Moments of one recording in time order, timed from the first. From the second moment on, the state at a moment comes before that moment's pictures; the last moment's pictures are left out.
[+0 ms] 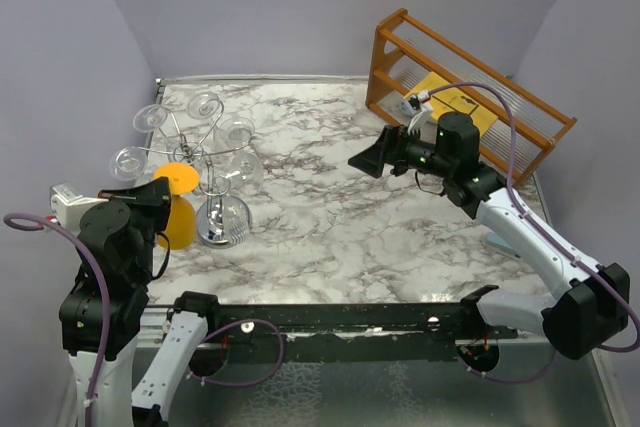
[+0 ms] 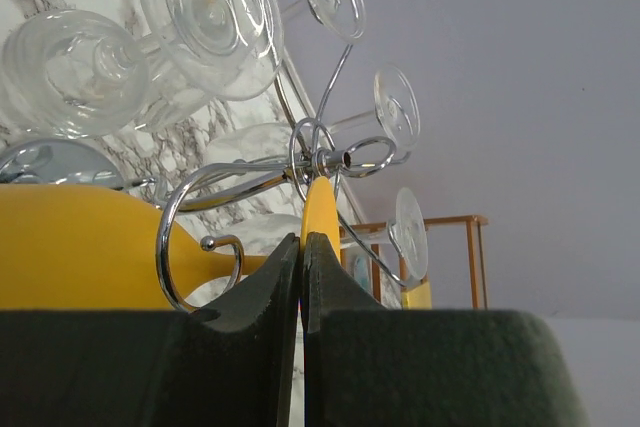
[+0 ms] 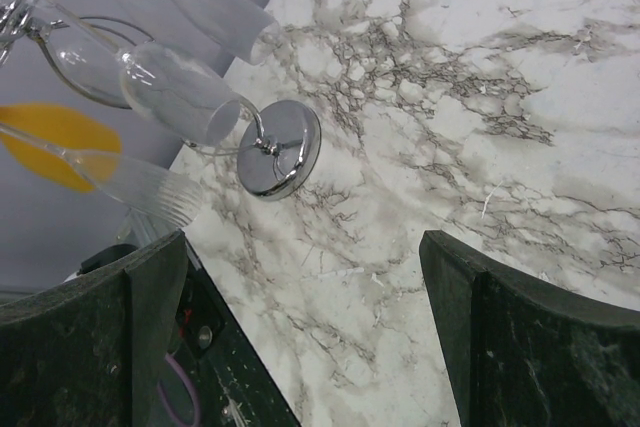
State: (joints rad) left arm -0.14 0.52 1.24 -0.99 -0.41 -1.18; right arm 0.46 1.20 0.98 -0.06 -0.50 0.51
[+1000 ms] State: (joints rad) left arm -0.16 0.32 1.33 -1.08 -0.22 -1.21; right arm 0.46 1.15 0.92 -0.01 -0.65 0.68
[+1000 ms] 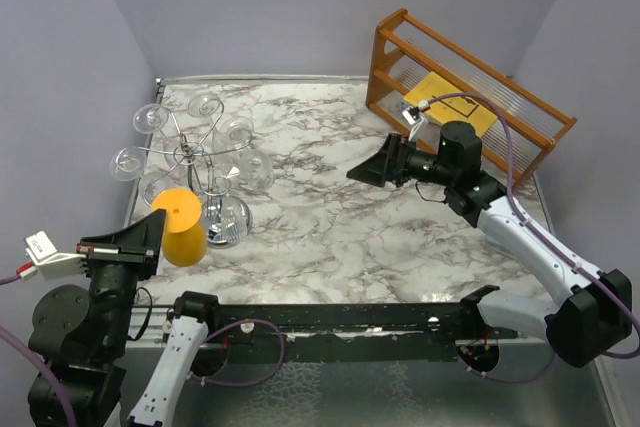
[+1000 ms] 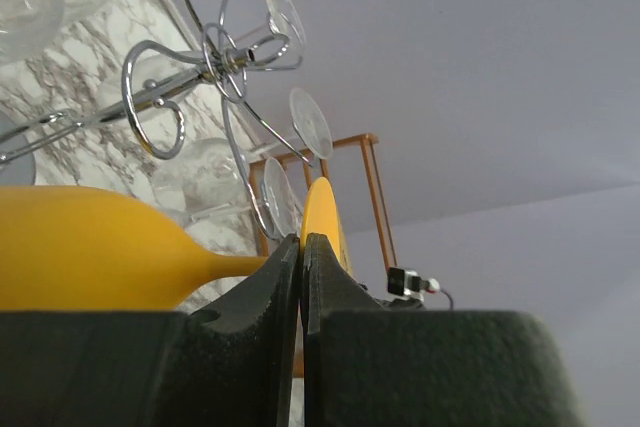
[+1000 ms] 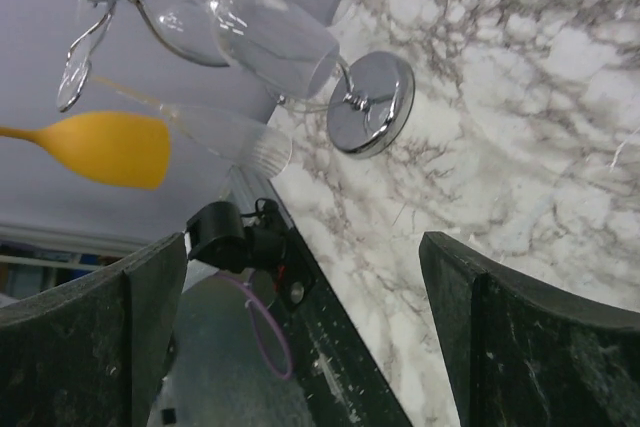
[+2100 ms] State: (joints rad) left arm -0.21 0.26 0.97 -0.25 0.24 -1.62; right arm 0.95 1.51 0.91 1.23 -0.76 1.35
